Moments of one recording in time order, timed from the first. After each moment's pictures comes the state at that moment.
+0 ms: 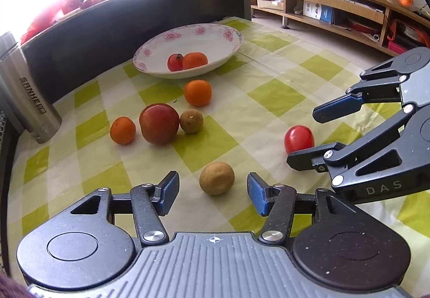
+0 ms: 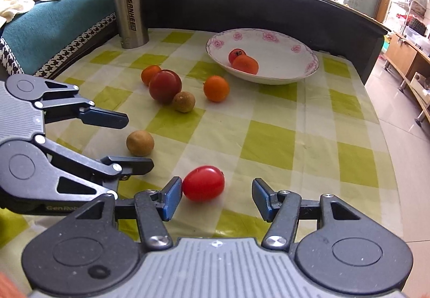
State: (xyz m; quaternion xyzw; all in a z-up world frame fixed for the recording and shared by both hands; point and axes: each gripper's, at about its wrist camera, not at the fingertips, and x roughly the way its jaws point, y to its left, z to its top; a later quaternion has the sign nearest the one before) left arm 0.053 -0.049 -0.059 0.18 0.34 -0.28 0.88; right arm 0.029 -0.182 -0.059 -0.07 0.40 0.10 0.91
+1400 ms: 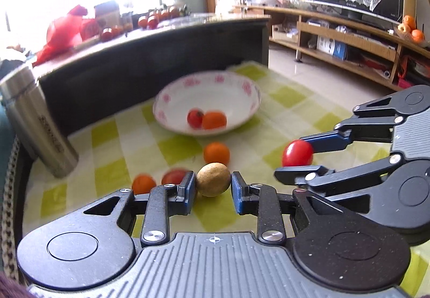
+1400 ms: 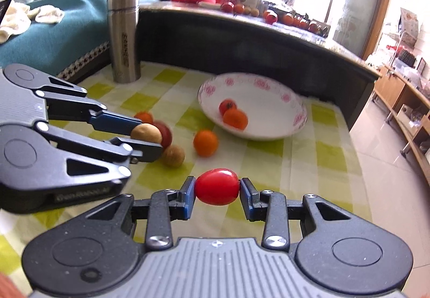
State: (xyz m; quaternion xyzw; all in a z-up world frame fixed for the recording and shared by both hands) left arm 0.078 -0.058 -0.007 0.14 0.29 -0.26 0.91; right arm 0.050 -0.169 -0.020 -0.10 0.34 0.08 0.93
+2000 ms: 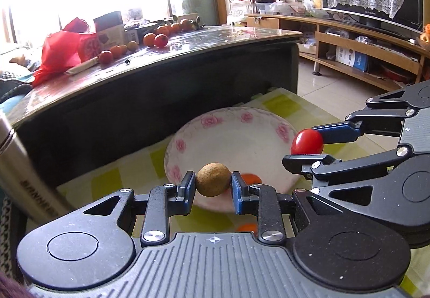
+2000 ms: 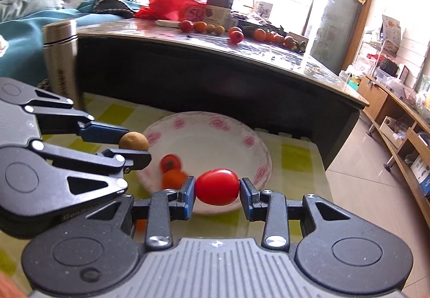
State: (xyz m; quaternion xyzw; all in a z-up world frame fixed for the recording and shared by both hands) left arm 0.168 -0.097 -0.004 0.15 0.28 -0.24 0.92; right arm 0.147 -0.200 -0.008 -0.11 0.31 0.03 0.94
